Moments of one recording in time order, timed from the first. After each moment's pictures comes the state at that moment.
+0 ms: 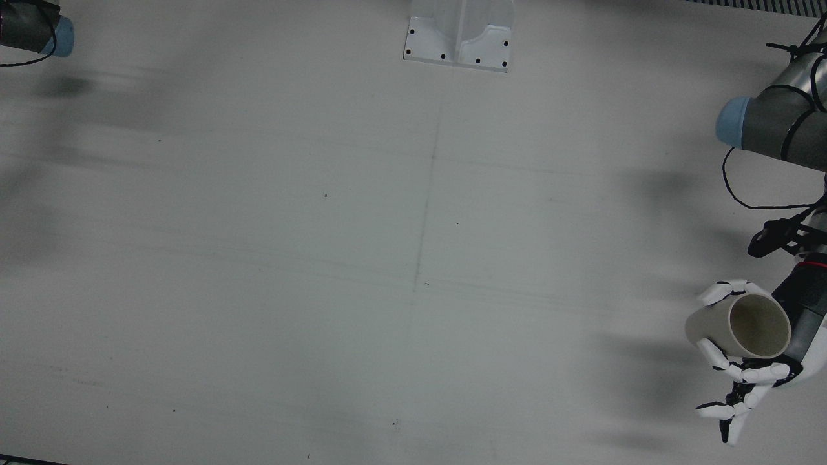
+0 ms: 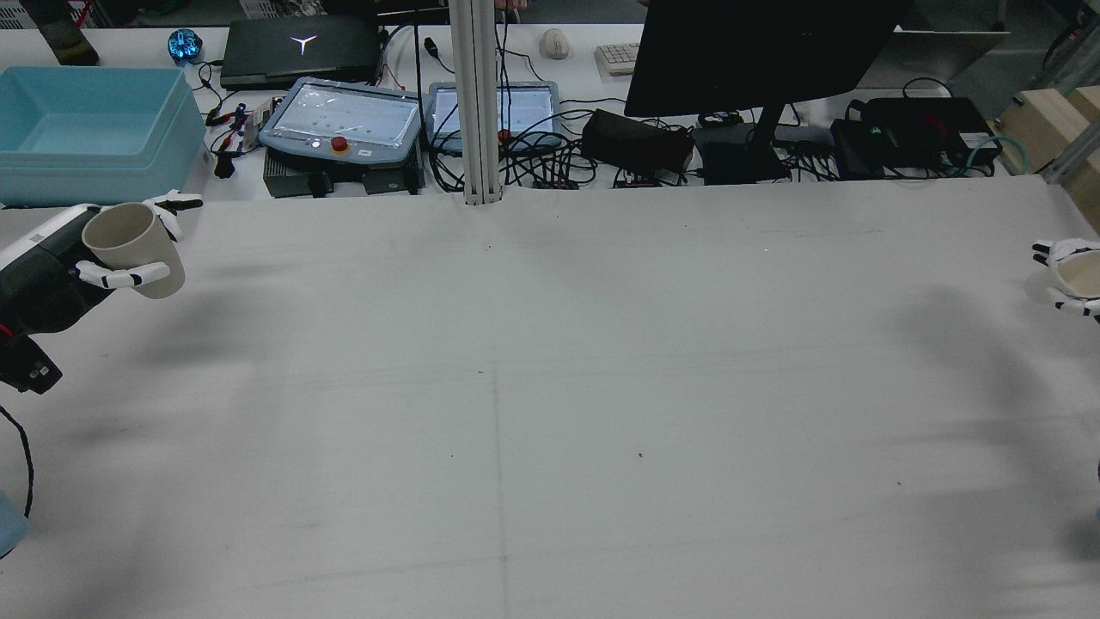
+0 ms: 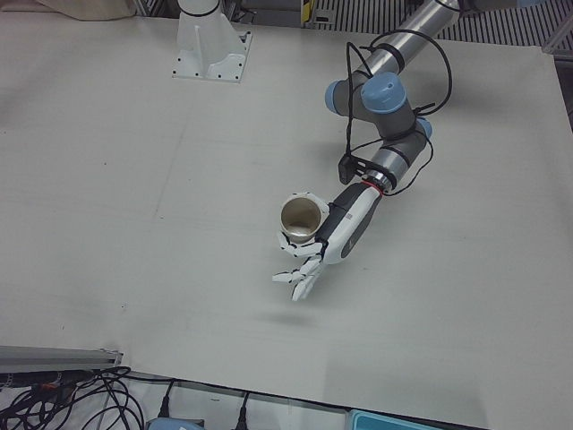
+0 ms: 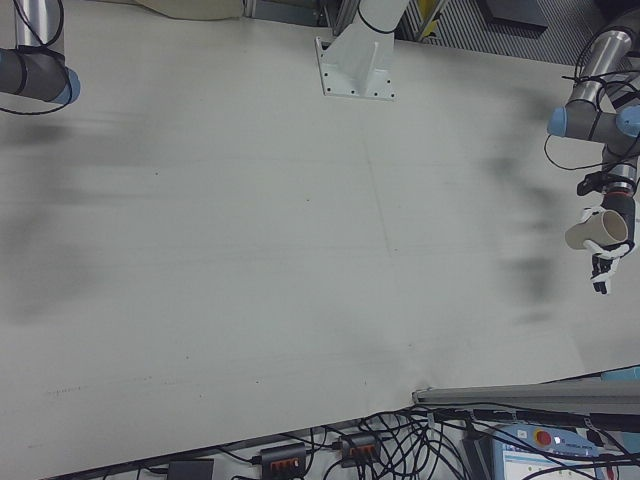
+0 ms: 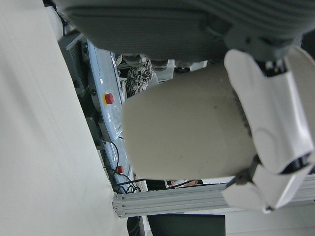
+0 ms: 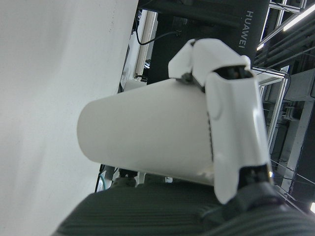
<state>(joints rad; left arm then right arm) -0.94 -1.77 -1.63 -0.02 1.37 0.28 1.19 -1.59 1.13 -2.74 -1.18 -0.18</state>
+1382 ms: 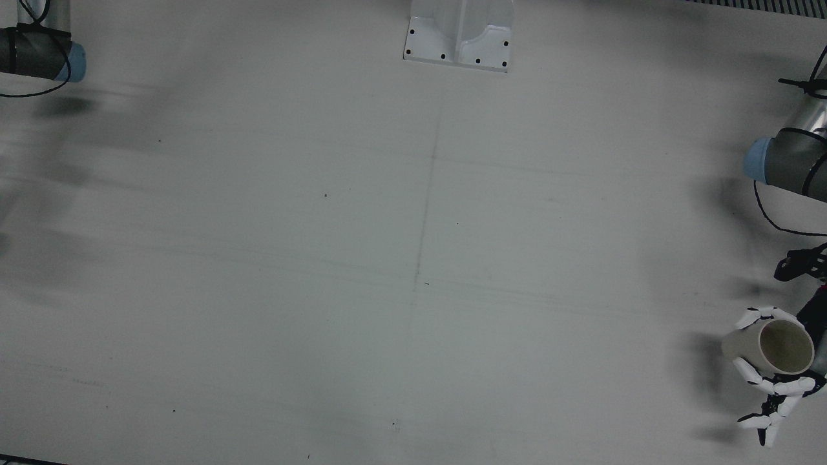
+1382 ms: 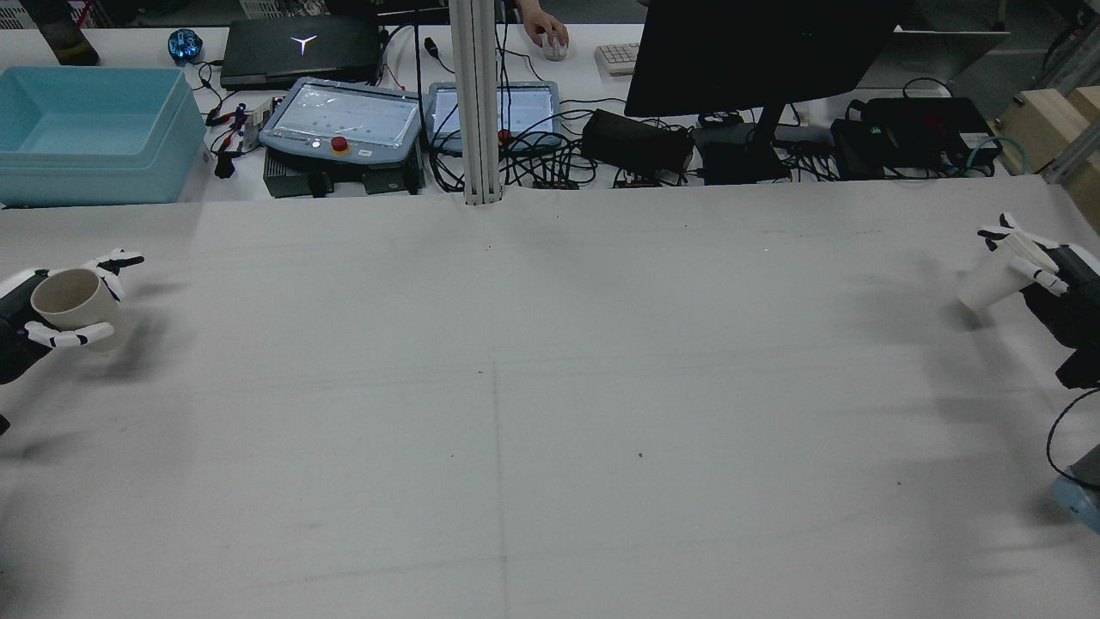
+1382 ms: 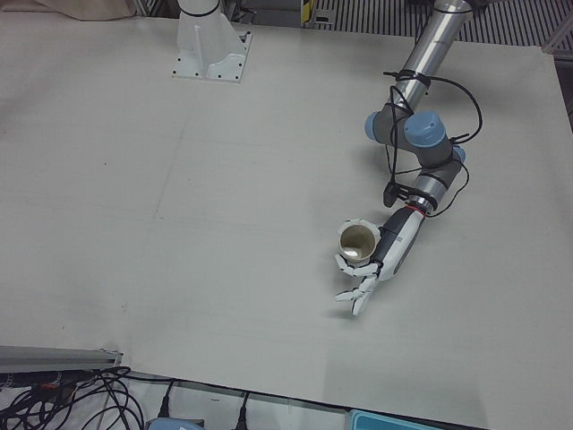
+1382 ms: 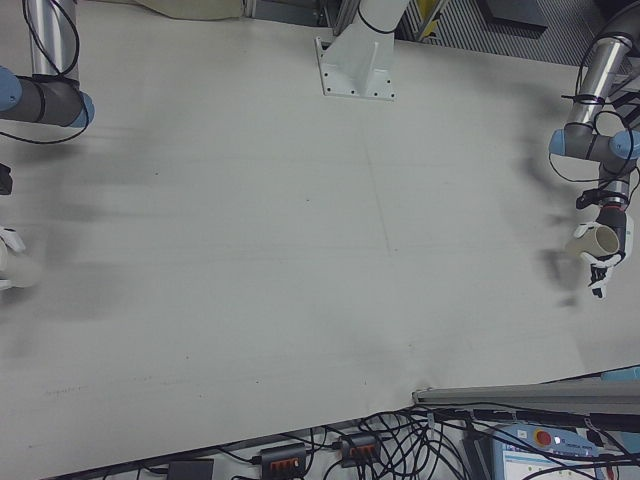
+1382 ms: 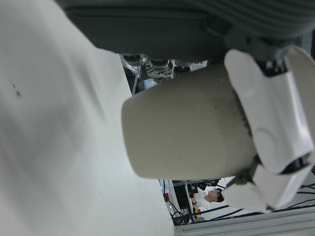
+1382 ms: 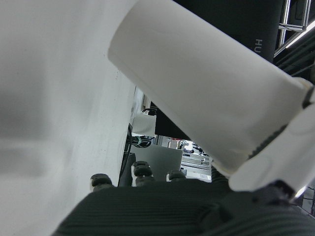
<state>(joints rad) -0.94 -1.71 -1.32 -0.34 1.36 0.33 1.15 -1.48 1.03 -2.72 -1.25 -0.12</state>
